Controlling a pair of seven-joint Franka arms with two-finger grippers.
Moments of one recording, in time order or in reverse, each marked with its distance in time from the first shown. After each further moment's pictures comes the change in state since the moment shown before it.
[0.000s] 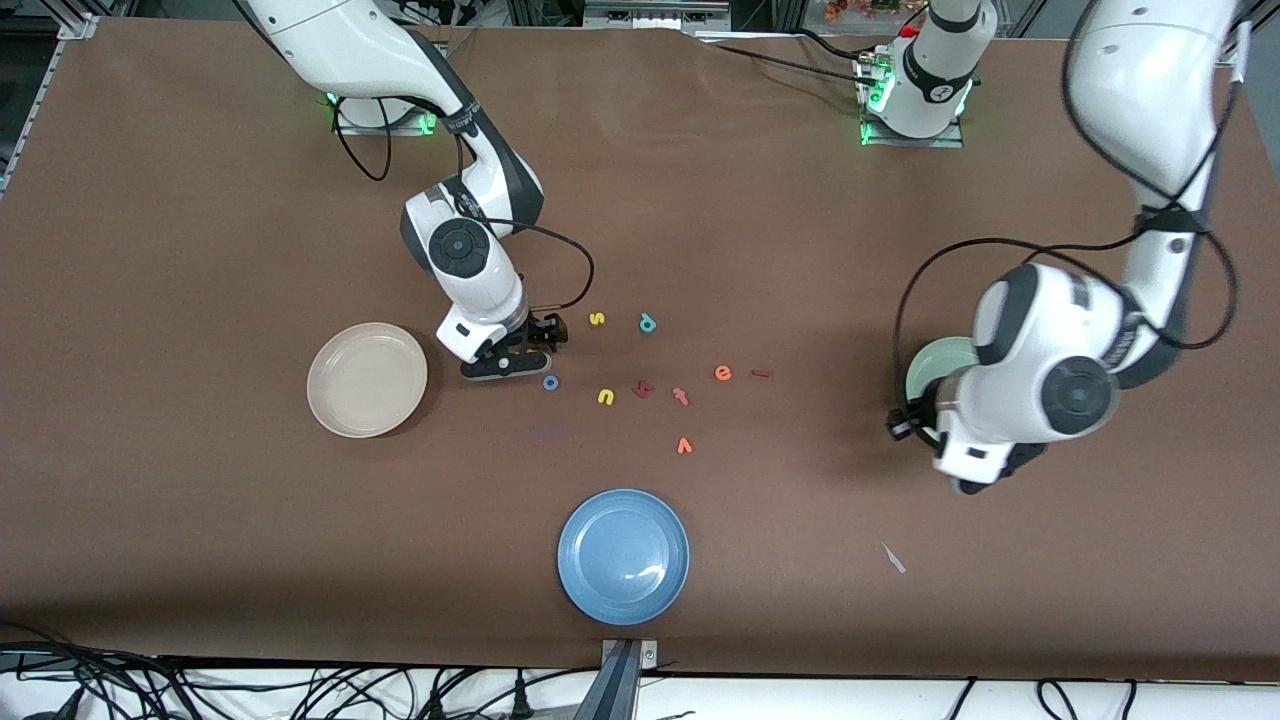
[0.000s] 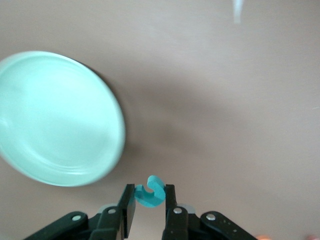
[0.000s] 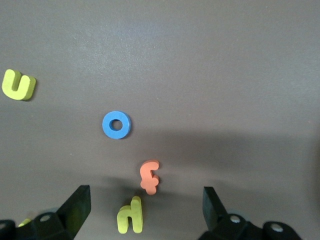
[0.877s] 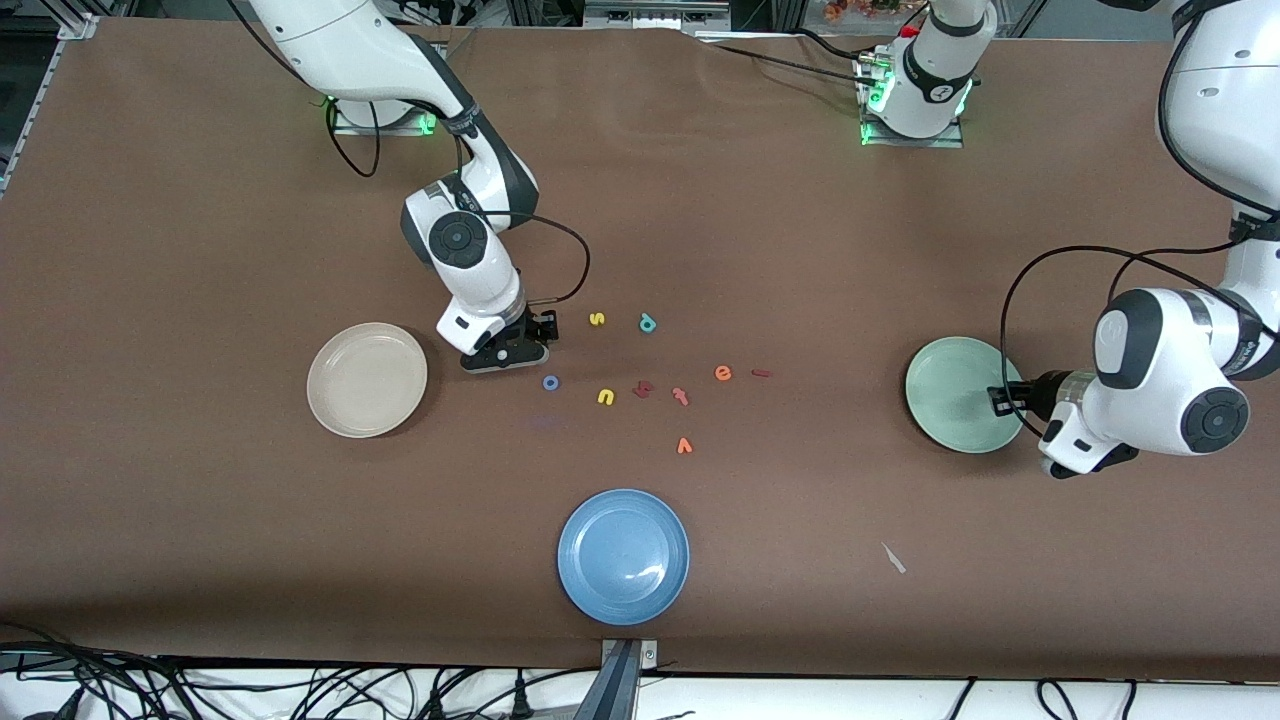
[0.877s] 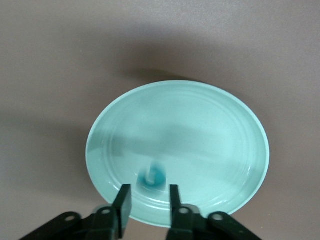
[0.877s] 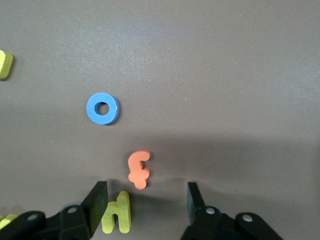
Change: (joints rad) left arm 0.215 0.048 0.007 -0.098 0.050 0.012 0.375; right arm 0.000 0.001 0.000 -0.060 -0.023 0.068 0.000
